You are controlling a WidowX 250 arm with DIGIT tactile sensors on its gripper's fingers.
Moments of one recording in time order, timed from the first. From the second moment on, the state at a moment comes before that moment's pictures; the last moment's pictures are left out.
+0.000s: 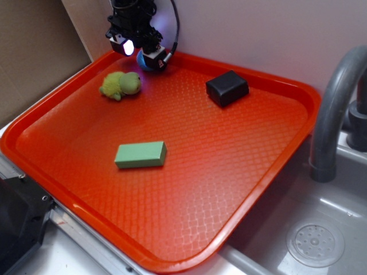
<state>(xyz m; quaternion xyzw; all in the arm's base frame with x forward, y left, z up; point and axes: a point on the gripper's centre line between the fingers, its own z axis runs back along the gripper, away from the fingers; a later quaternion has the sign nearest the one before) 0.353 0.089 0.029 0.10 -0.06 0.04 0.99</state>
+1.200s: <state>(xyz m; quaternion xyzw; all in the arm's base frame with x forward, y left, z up) 0.335 0.044 0.077 0.08 -0.05 -0.02 1.00</state>
